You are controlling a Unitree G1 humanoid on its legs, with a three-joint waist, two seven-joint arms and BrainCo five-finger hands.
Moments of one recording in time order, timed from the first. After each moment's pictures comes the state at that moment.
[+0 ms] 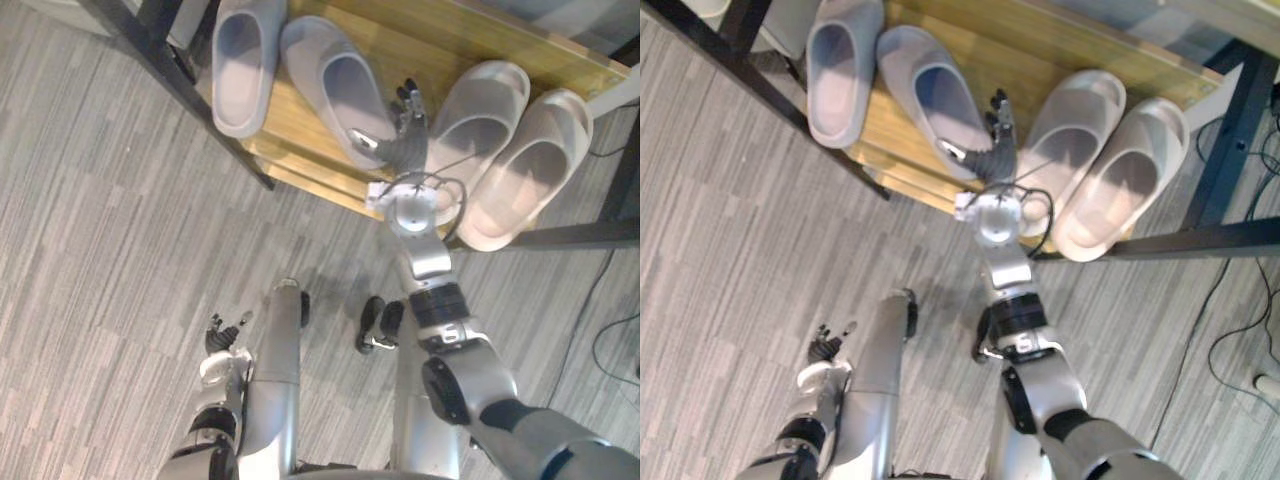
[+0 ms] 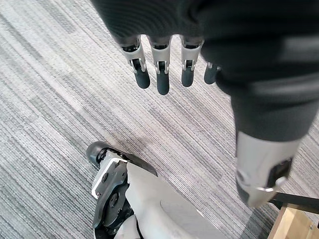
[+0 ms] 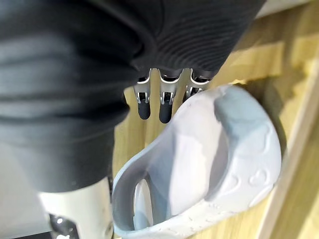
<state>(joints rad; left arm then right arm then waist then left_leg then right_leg) -0.27 0.02 0.34 0.93 -0.16 -0.12 0.23 -0.85 0.04 0.00 0.40 0.04 -0.03 -0.35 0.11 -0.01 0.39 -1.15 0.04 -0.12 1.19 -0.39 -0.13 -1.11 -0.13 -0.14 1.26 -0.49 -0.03</state>
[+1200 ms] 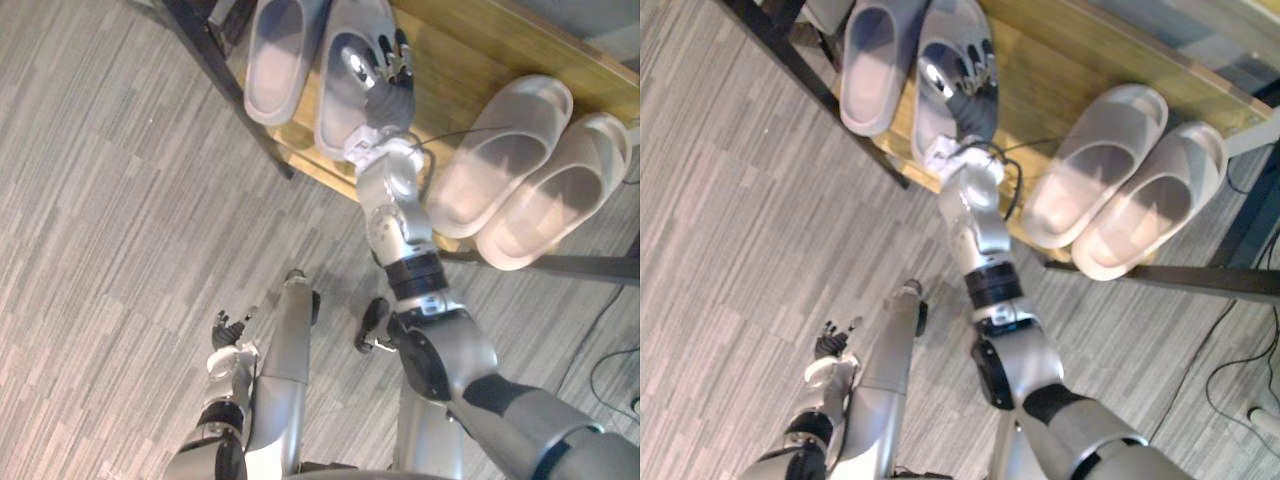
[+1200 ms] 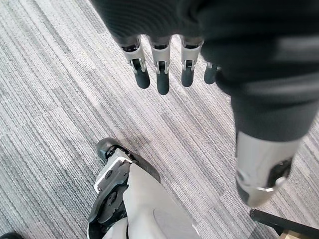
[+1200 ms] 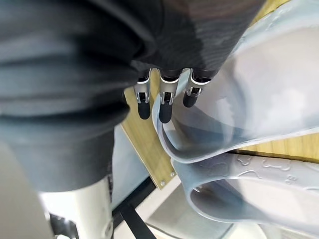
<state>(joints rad) -0.30 -0.02 0.36 0.94 -0.16 -0.12 0.24 -1.07 0.13 -0.11 0.53 0.48 -0.14 -0.34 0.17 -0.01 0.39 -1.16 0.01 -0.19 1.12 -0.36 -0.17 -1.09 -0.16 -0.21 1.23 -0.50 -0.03</state>
